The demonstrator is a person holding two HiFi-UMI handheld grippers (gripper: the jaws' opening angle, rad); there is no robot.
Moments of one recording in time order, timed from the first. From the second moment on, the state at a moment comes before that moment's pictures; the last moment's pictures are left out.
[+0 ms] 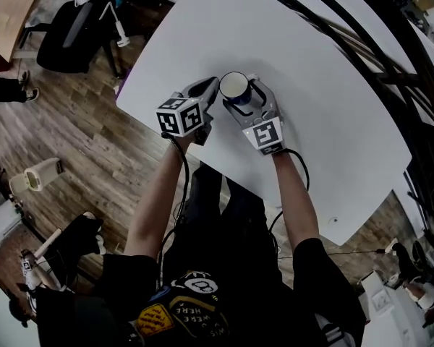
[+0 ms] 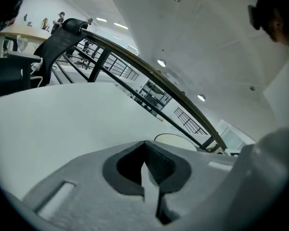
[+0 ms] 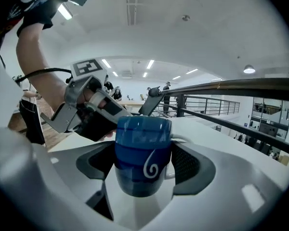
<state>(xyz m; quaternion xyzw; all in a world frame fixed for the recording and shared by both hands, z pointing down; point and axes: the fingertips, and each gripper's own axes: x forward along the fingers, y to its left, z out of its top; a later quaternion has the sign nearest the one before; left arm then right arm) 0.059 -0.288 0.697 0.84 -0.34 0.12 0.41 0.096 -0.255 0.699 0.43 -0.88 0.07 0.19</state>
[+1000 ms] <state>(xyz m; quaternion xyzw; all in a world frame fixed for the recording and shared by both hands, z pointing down) 0.042 -0.256 0.696 0.85 -0.35 0.15 0.37 0.137 -0.203 0.733 0.46 -0.84 0.14 0.25</state>
